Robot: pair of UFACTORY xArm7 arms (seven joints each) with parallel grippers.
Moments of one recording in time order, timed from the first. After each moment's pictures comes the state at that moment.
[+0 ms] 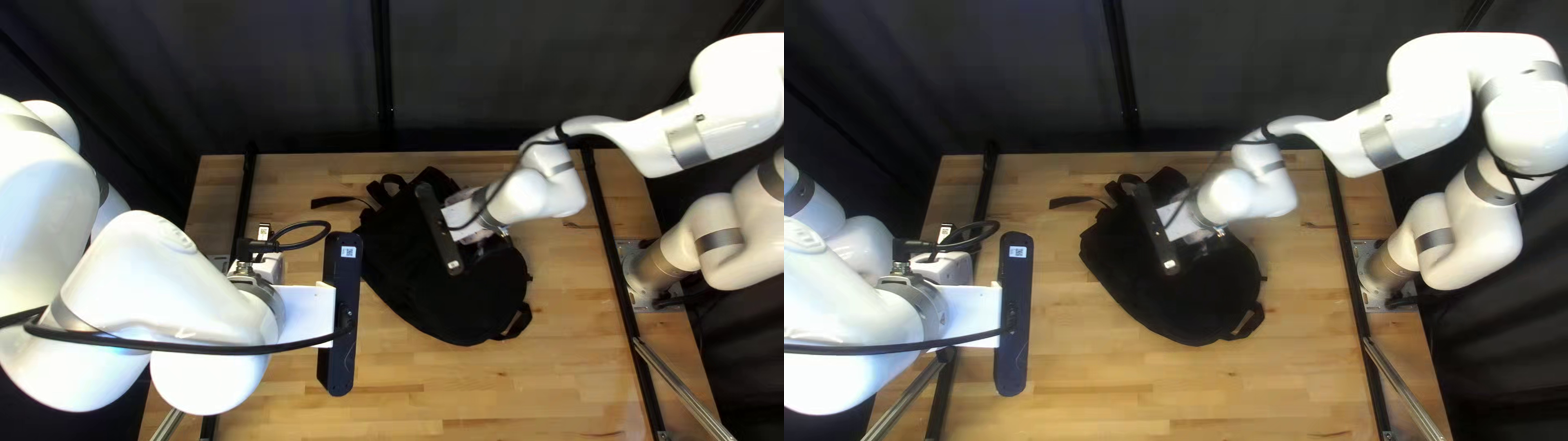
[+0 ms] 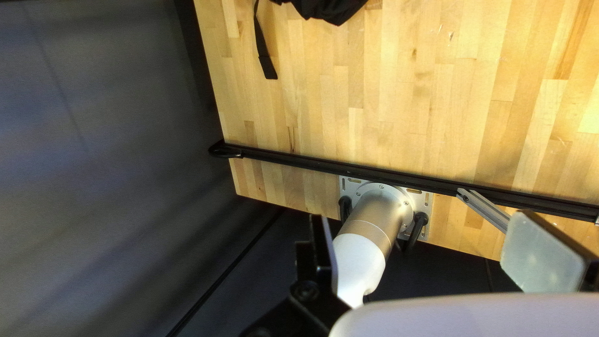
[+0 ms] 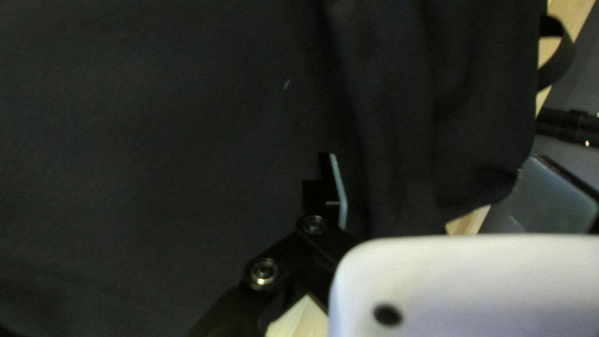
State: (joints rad) left arm 1.93 0.10 -2.69 1.58 0.40 2.12 -0.57; right arm -0.06 0.03 -0.06 0.81 -0.45 0.46 -0.22
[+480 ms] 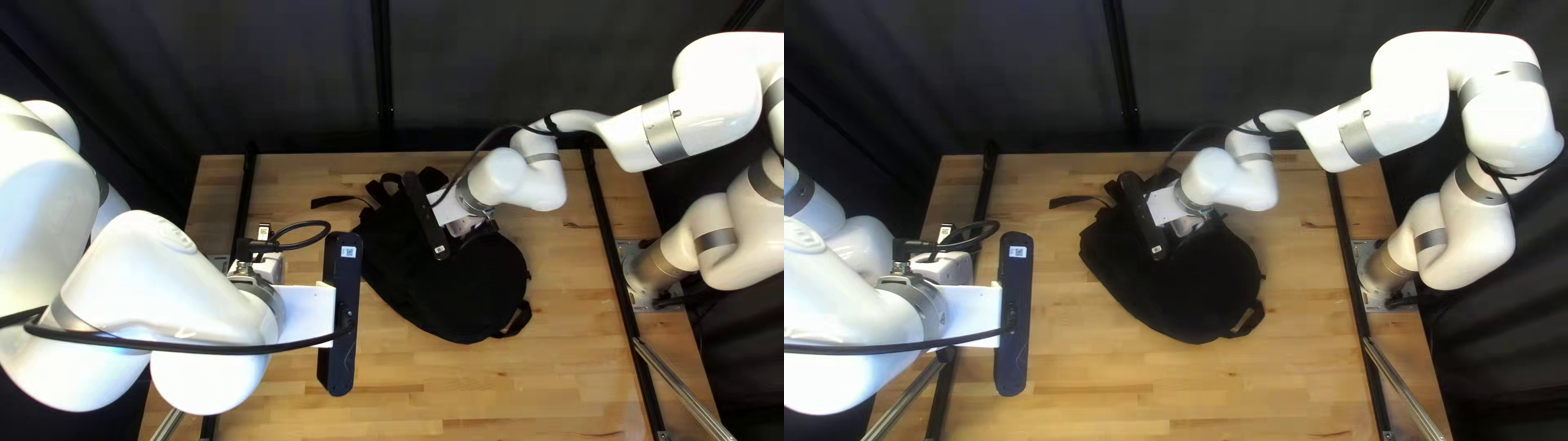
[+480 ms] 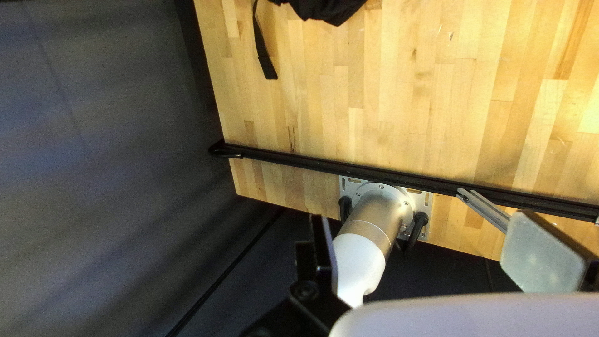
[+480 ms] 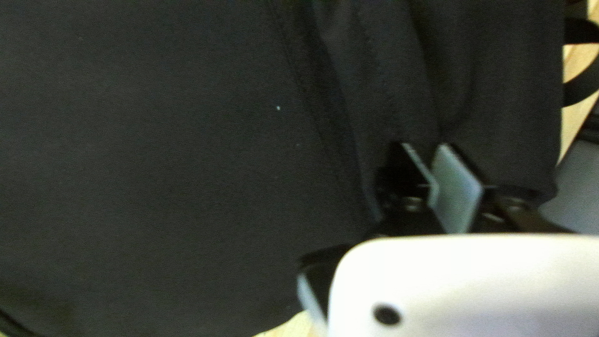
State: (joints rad) left arm 1.93 0.10 -2.69 1.58 0.40 2.12 -0.57; right arm -0.09 0.08 -0.05 0.87 -0.25 0.55 -0.36
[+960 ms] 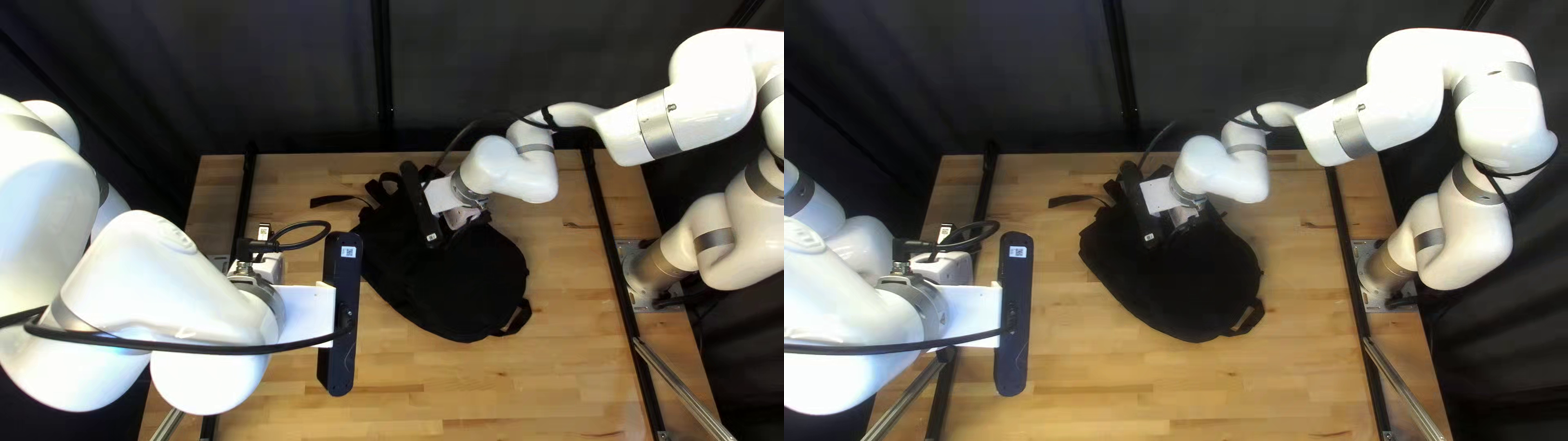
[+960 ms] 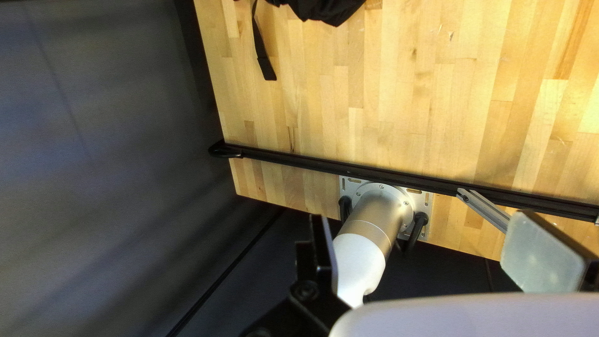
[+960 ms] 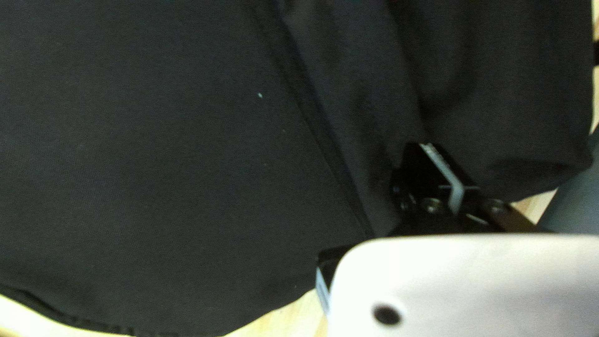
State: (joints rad) left arm 1.93 0.10 -2.69 1.58 0.40 2.12 -0.57; right arm -0.10 0.05 -0.06 0.89 -0.16 0.64 -0.33
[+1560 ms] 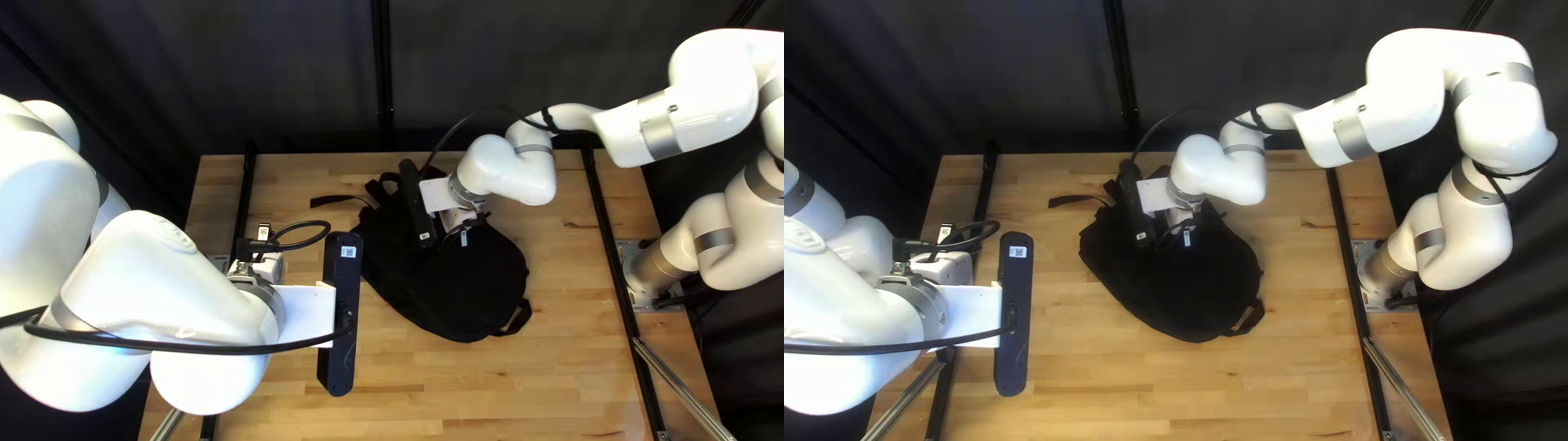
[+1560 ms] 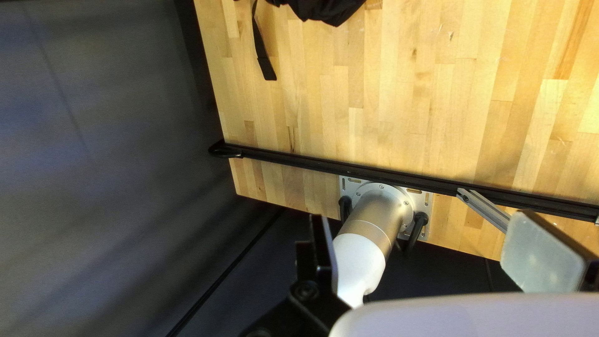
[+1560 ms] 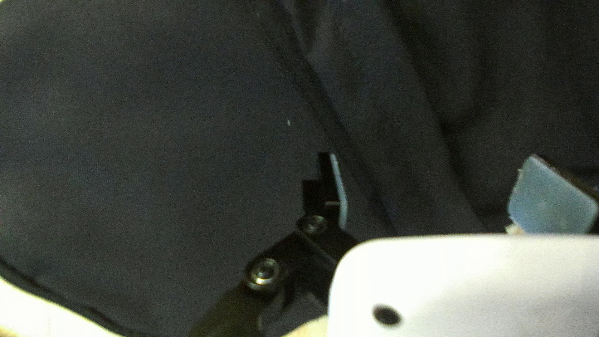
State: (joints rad) left arm 1.93 0.10 -2.69 1.58 0.40 2.12 -0.57; right arm -0.10 0.16 -0.05 0.97 -0.10 0.61 -0.34
